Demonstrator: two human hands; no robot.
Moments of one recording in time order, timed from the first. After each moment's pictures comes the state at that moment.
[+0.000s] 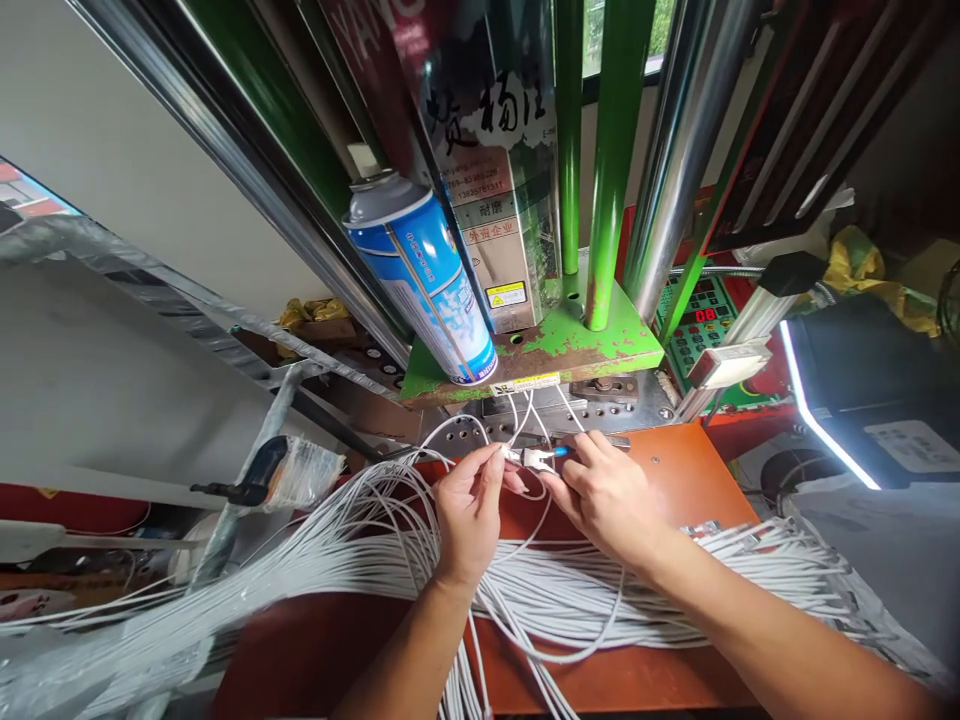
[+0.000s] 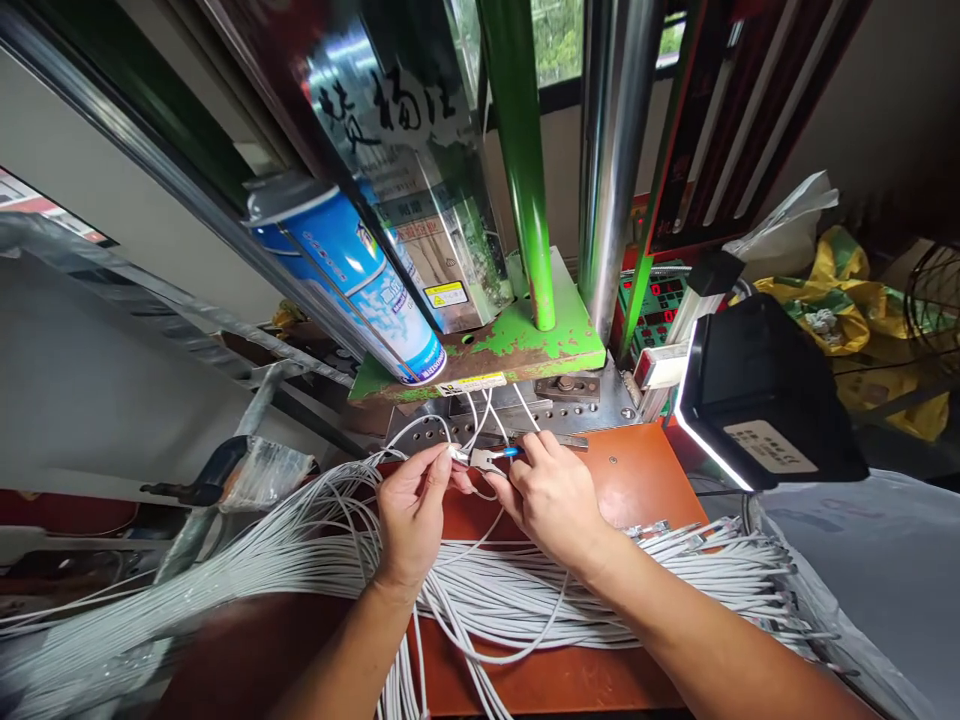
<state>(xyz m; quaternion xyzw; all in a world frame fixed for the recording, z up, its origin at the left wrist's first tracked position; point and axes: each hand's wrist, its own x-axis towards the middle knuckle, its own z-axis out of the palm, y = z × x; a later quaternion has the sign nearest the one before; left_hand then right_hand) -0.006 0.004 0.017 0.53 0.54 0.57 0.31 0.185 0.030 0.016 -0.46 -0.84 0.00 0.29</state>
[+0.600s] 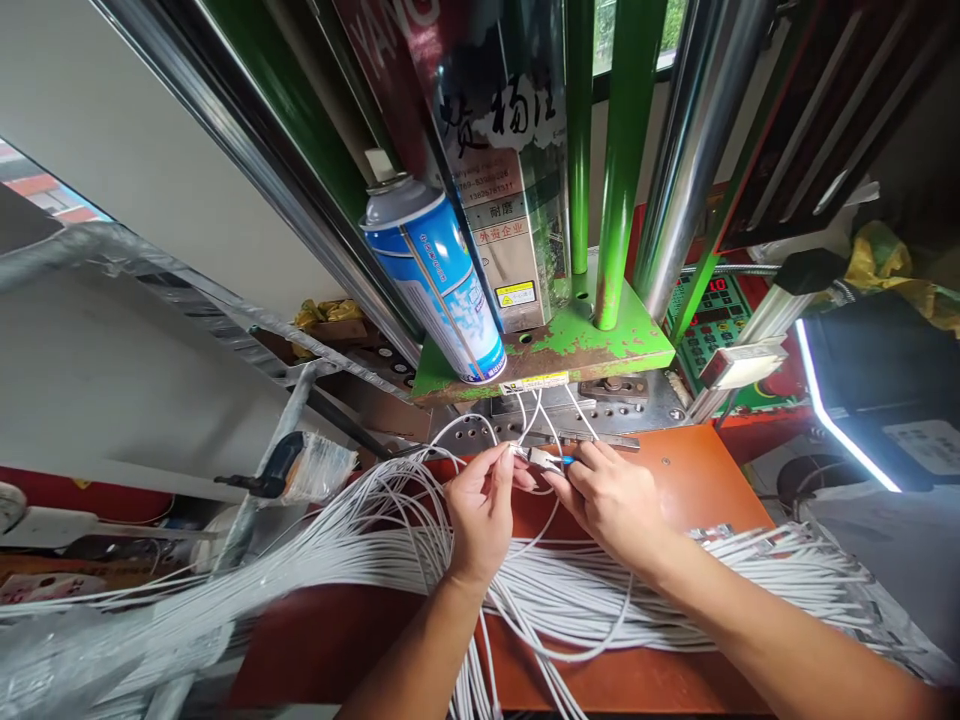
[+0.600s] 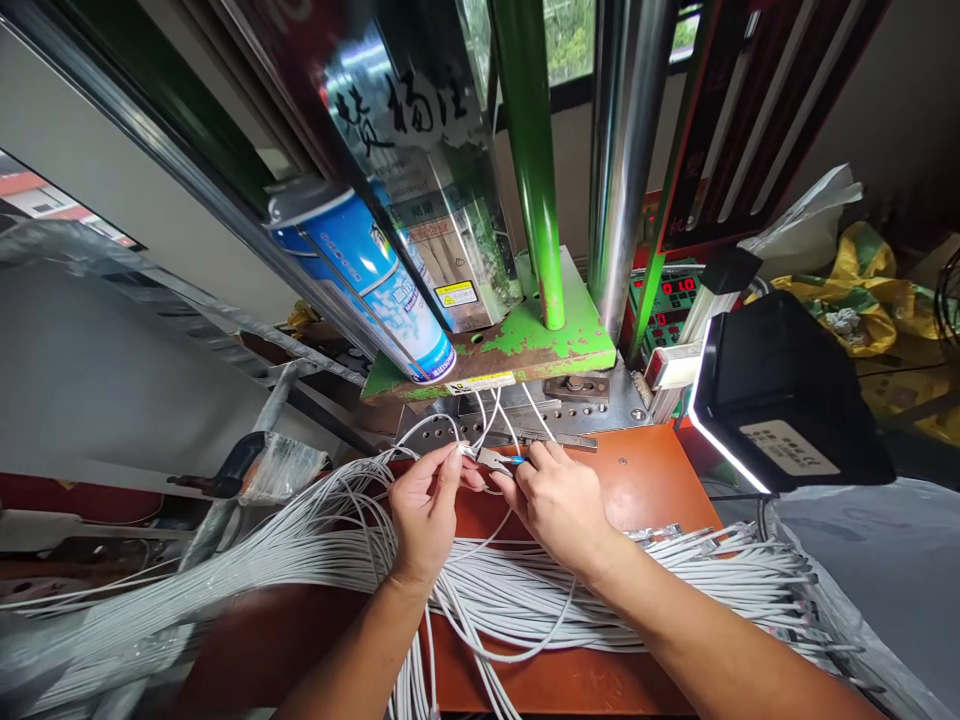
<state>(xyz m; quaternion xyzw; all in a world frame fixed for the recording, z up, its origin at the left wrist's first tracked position) -0.002 0.003 0.014 0.55 0.54 0.58 0.27 0.180 0.027 0.004 -0.45 -0.84 -0.01 0.30</state>
